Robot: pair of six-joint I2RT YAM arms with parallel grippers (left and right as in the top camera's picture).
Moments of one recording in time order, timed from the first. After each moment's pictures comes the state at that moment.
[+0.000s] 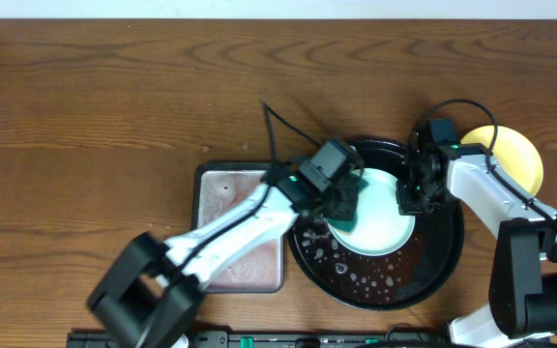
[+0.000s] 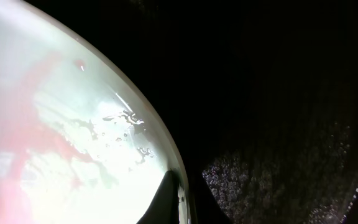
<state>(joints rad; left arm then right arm) -0.81 1.72 1.15 -0.48 0.21 -0.60 0.11 1.73 0.96 -0.78 -0.06 0.08</state>
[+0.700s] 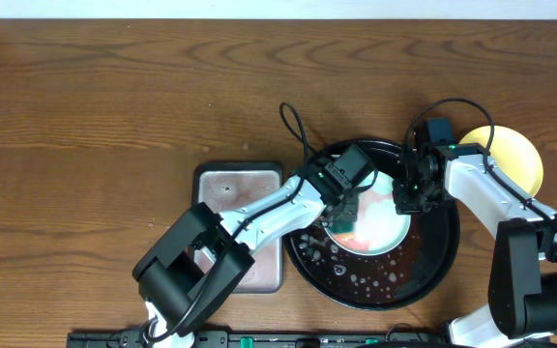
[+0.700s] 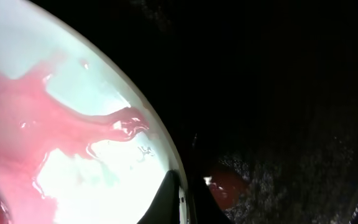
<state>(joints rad) -0.85 1.94 1.24 -0.58 0.05 -0.76 0.12 1.73 0.97 -0.77 -0.10 0.05</state>
